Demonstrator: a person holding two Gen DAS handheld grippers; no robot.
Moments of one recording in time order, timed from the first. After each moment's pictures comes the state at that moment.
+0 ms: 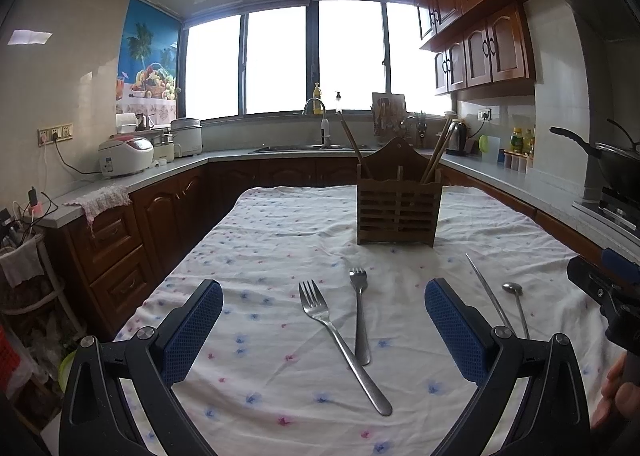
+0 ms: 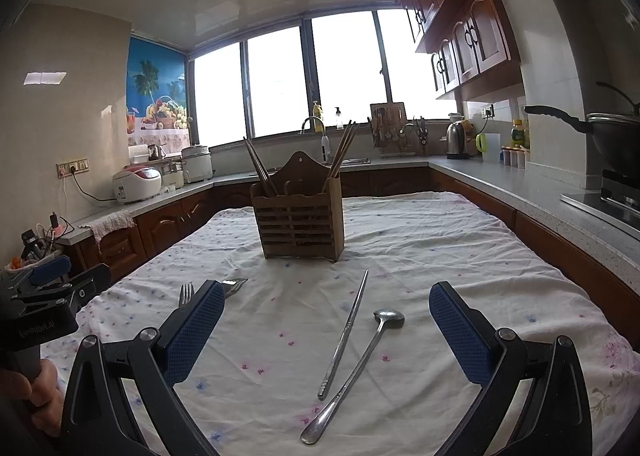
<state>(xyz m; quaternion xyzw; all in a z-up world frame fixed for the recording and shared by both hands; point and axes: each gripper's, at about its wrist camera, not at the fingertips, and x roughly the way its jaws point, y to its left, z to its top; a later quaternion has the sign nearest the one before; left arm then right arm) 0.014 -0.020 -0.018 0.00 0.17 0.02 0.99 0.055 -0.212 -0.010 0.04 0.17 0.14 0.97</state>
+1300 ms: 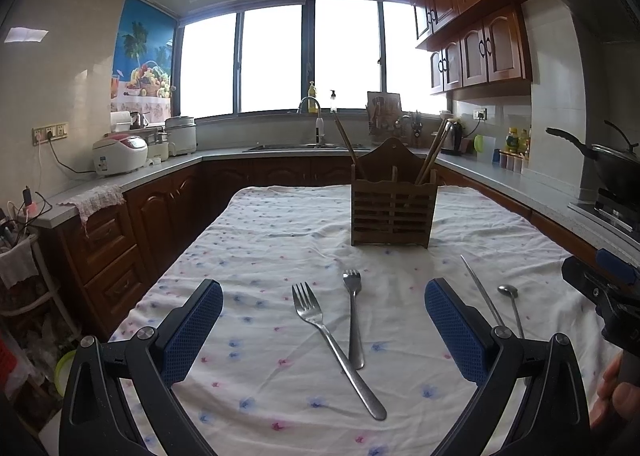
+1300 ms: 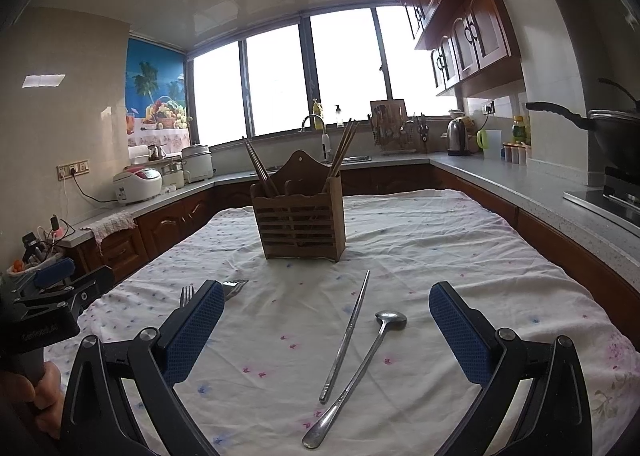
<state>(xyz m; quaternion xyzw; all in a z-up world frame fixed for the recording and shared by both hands) 0.018 -0.022 -0.020 0.00 0.17 0.01 0.99 0.058 -0.206 -0.008 0.04 0.17 0.14 0.97</state>
